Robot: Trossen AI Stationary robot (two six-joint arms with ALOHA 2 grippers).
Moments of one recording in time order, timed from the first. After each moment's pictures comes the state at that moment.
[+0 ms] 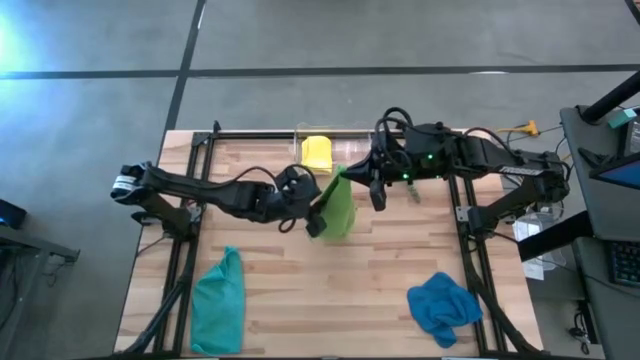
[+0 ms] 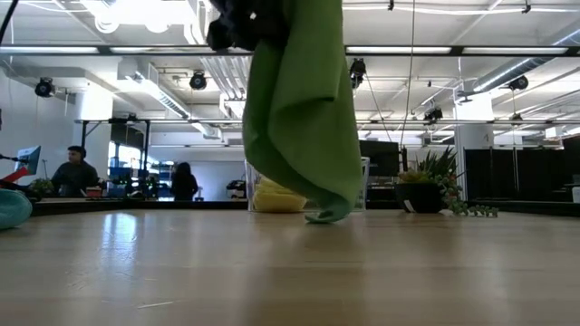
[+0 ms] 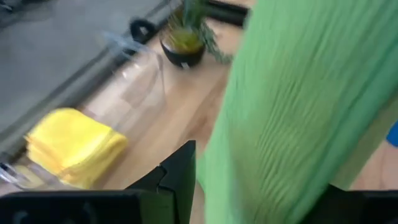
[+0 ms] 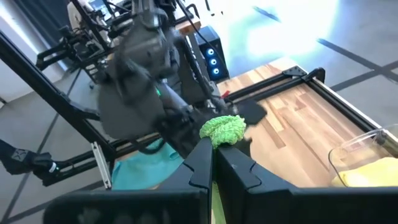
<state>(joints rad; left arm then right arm) -0.12 1.53 1.32 -0.46 -0.52 -0.41 0.03 1.40 1.66 -0.60 0.07 0.38</state>
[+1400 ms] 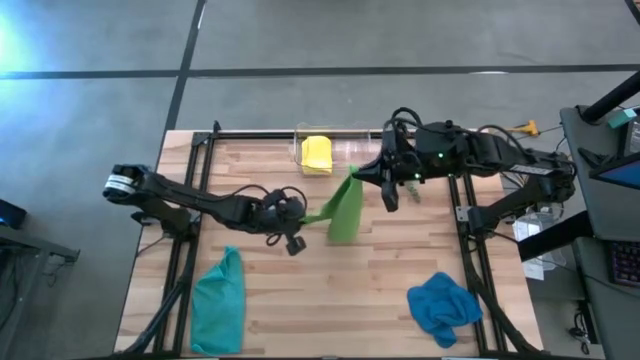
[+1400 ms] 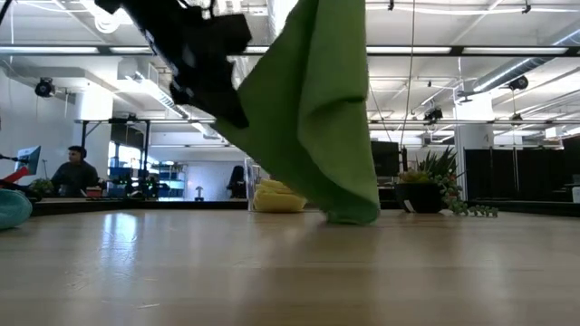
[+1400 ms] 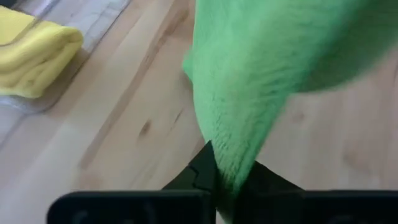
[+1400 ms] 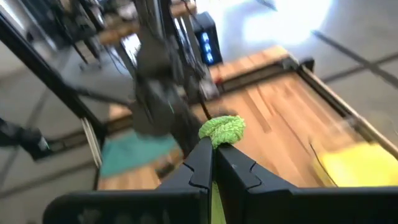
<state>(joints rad) -0.15 1.45 0.98 -0.39 -0.36 -0.46 0.03 1.35 1.66 -0.73 0.07 0.32</state>
